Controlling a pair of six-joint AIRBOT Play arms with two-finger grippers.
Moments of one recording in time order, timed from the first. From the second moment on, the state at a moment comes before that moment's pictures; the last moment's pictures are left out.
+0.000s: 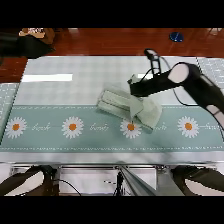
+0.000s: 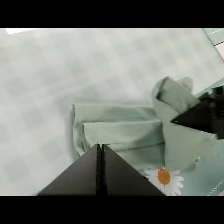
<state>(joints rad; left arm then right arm) 0.14 -1.16 1.49 0.74 -1.33 -1.08 0.39 -1.37 1.19 -1.14 0.94 1.57</state>
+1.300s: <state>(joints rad) 0.19 -1.08 1.40 0.74 -1.42 -1.09 -0.15 -1.09 0.77 -1.21 1.17 1.59</state>
